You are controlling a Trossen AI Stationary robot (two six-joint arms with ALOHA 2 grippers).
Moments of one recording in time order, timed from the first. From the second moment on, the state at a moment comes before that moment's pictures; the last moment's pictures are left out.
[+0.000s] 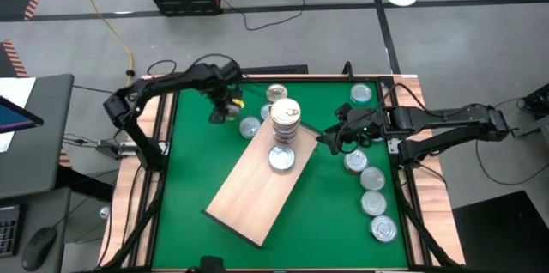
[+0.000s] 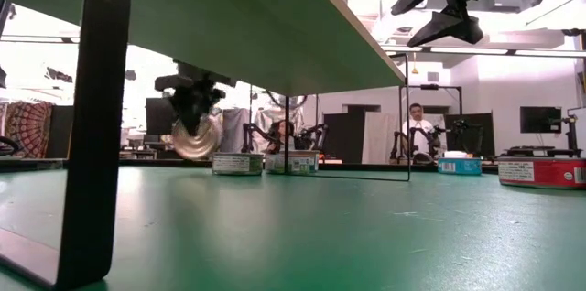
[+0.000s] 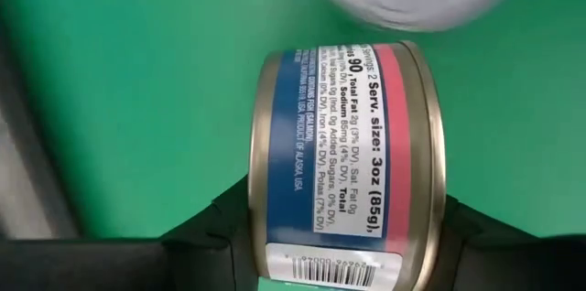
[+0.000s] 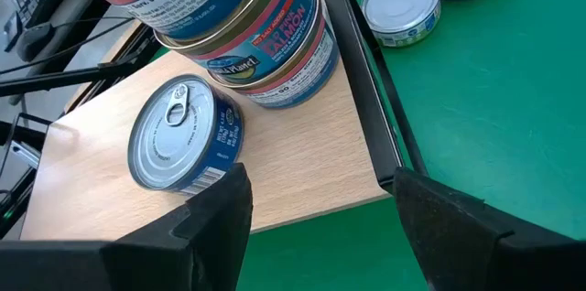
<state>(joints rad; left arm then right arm) 0.66 1.66 1.25 -0.93 -0.03 0.81 0.01 1.03 0.90 -0.54 0.18 0.81</state>
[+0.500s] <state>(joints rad) 0.74 1.57 1.60 -0.92 0.41 0.23 -0.01 1.03 0.91 -0.56 0.16 0.78</state>
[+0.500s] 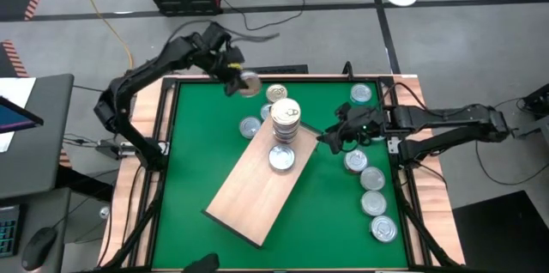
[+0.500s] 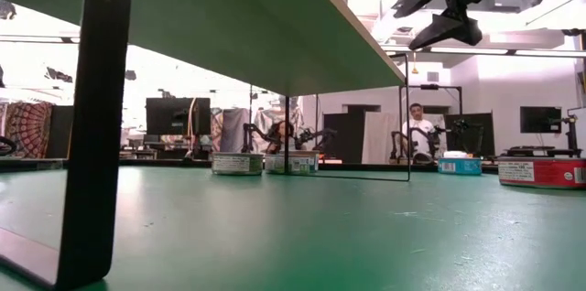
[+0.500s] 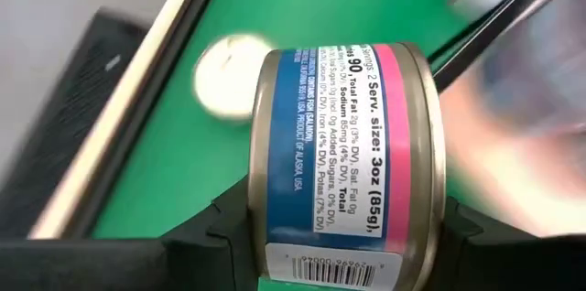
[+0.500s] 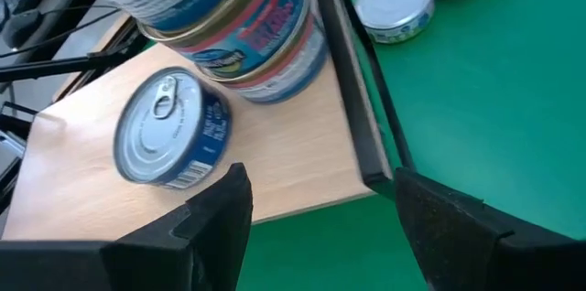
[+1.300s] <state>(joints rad) 0.59 1.57 1.81 -0.62 0.86 -0.73 -0.07 0.90 0.91 -0.59 0.16 0.75</state>
